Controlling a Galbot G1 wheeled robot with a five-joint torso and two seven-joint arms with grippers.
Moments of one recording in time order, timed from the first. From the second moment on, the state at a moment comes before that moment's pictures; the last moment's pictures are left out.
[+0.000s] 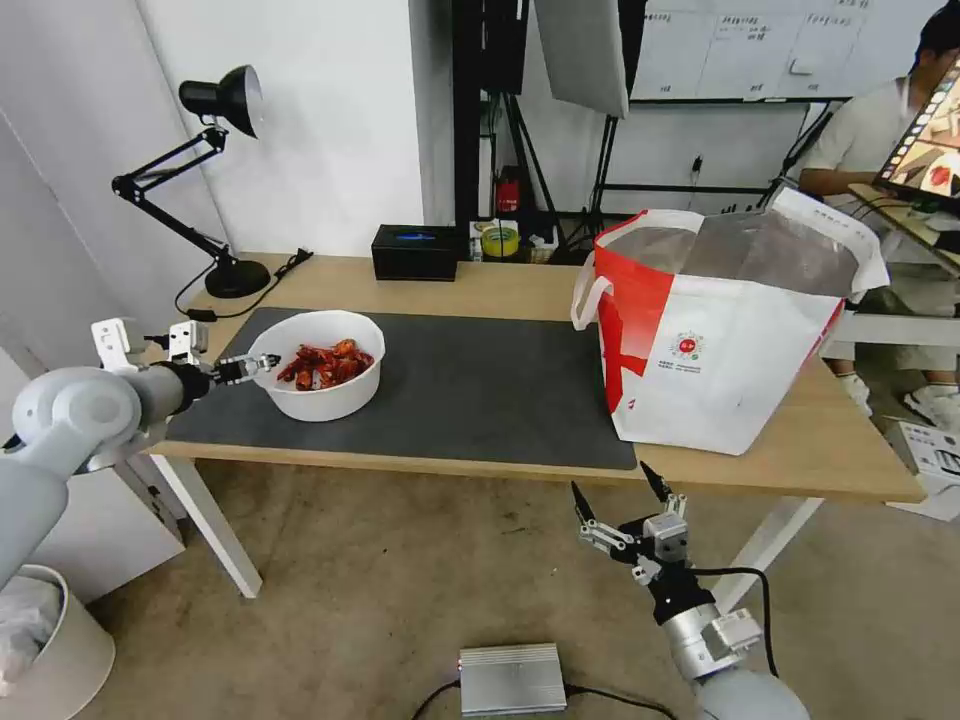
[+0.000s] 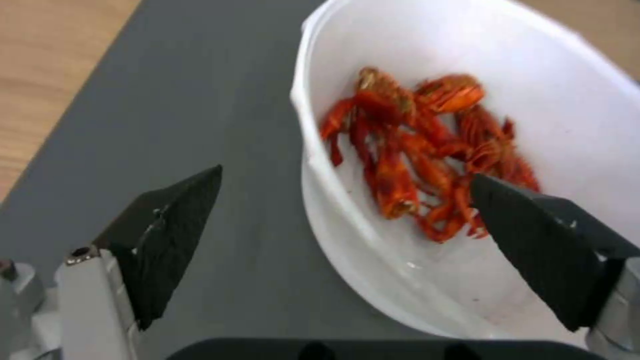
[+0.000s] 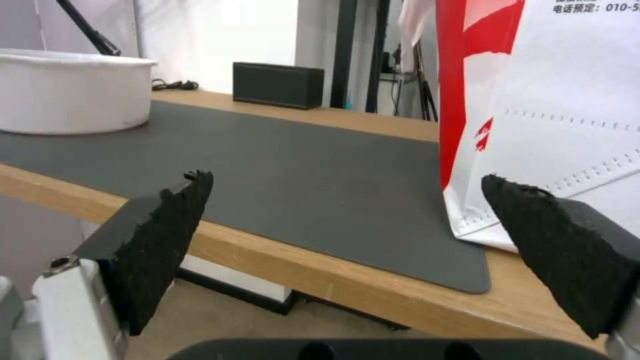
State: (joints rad) left arm 0.71 -0.55 -0.23 -1.65 -1.48 0.66 -0.34; right arm -1.56 0.96 0.23 2.04 0.26 0.27 0.24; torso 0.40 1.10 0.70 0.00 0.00
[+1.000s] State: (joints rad) left arm 0.54 -0.63 -0.07 -1.50 -1.51 0.67 -0.42; right arm -1.56 0.96 0.23 2.04 0.26 0.27 0.24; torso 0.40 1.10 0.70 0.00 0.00
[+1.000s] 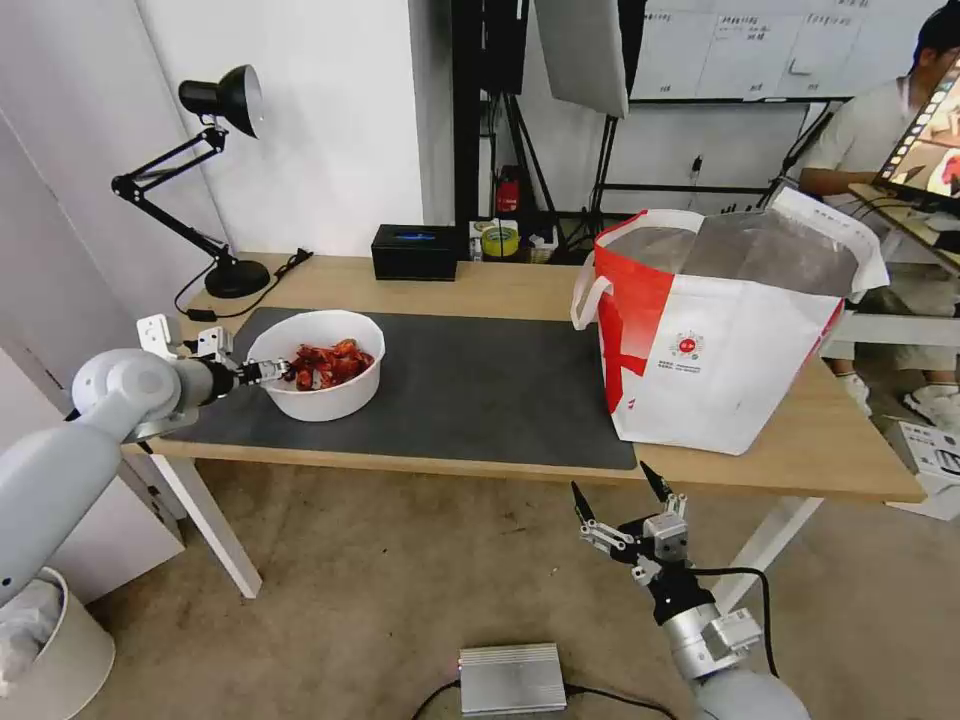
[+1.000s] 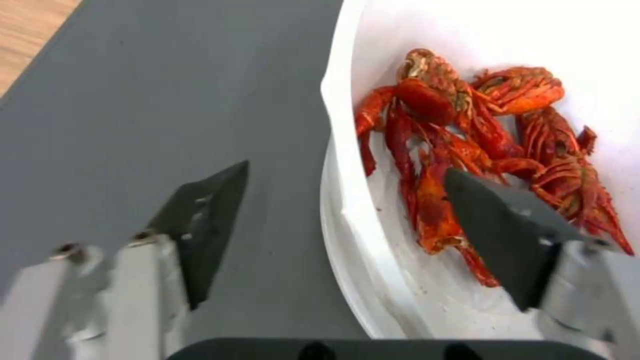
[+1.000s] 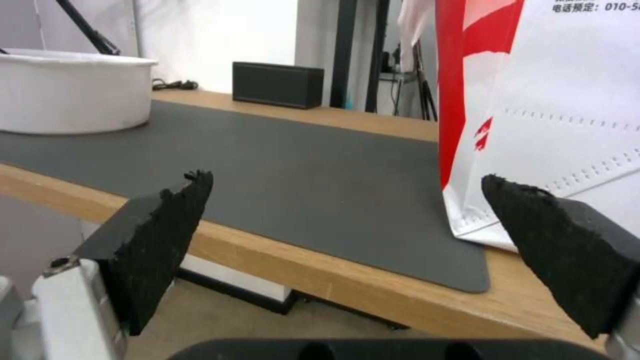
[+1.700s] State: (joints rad) left arm 0.56 -0.59 -0.08 -1.55 -1.53 0.65 -0.44; right arm -1.56 0.96 0.23 2.04 0.26 0.27 0.24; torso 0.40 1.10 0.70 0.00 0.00
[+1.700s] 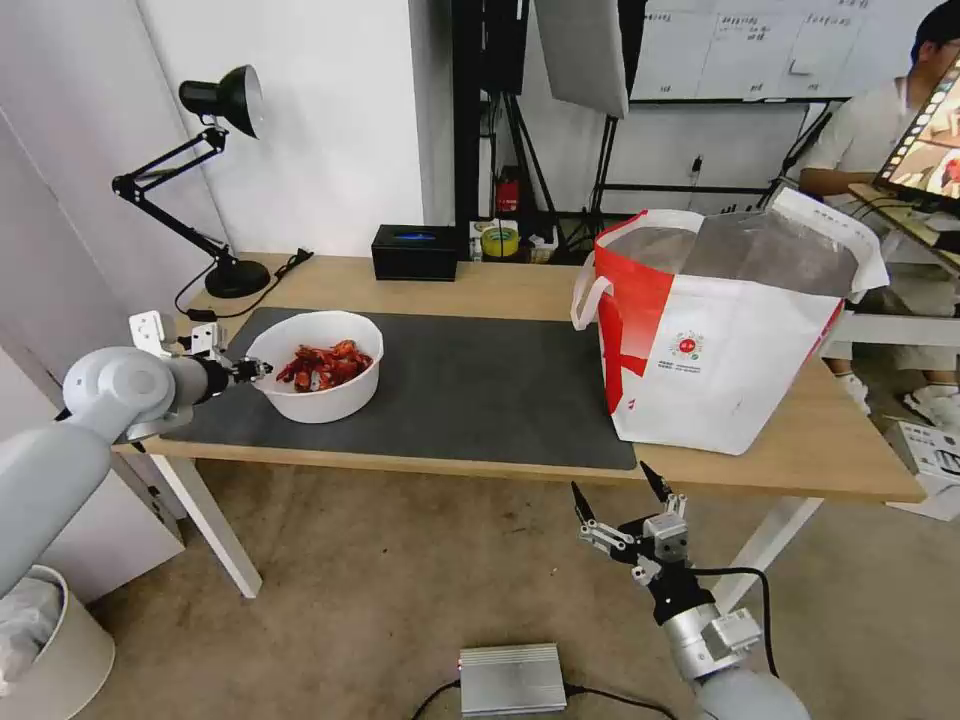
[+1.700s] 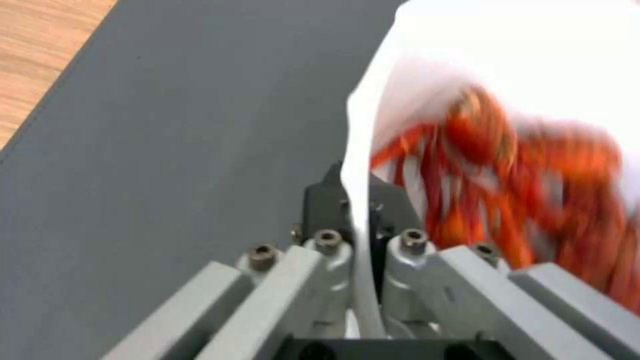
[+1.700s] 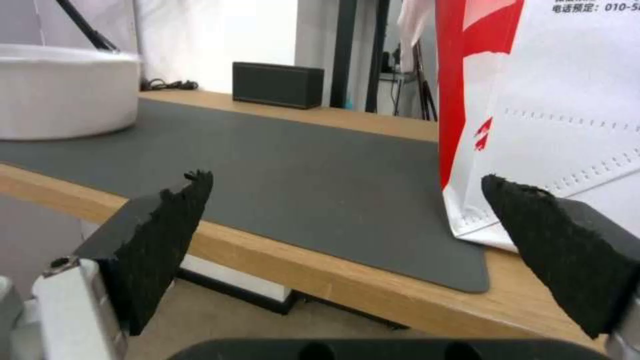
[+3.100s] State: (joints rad) left arm 0.05 -0.74 0.21 -1.70 -1.82 0.56 -0.66; right arm -1.56 0.96 0.23 2.04 0.26 0.27 0.24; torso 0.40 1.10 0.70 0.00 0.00
